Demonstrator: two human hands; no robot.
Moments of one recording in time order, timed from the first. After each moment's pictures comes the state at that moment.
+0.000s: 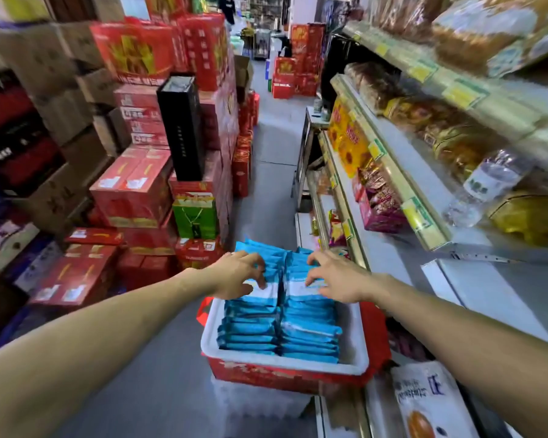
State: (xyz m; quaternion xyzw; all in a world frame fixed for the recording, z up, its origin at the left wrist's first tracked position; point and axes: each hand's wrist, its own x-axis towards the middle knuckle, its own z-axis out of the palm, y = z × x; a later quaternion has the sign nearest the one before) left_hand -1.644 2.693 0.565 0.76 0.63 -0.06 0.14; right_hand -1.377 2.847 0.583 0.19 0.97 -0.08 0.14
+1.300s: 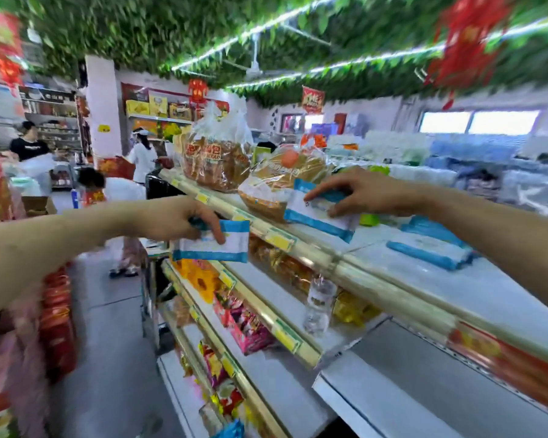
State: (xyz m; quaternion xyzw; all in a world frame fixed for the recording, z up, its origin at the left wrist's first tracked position) left_hand -1.627 2.938 0.955 0.89 0.41 0.13 0.15; right_hand -1.240 2.901 1.020 0.46 0.87 -0.06 -0.15
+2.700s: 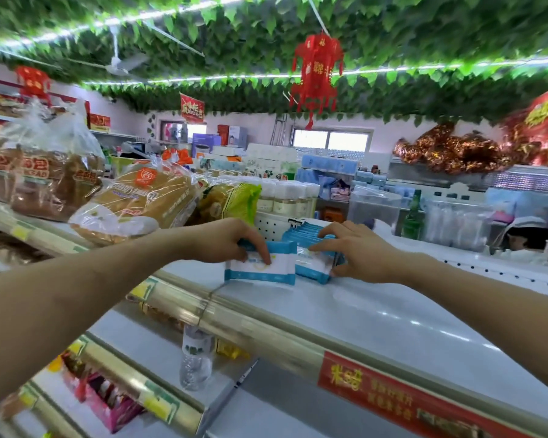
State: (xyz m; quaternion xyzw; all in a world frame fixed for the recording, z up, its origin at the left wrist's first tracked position) left_hand -1.313 2.997 0.974 0.97 0.15 0.11 0.17; right_hand -1.034 2.839 0.969 0.68 0.70 0.22 0.04
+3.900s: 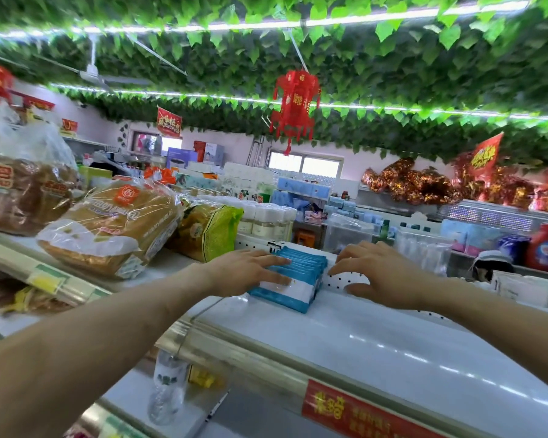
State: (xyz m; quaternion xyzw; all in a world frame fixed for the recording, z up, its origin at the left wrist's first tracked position) left_hand -1.242 3.018 0.946 0.96 0.02 0.13 -0.24; right_hand -1.038 2.763 1.010 0.68 0.68 0.26 0.07
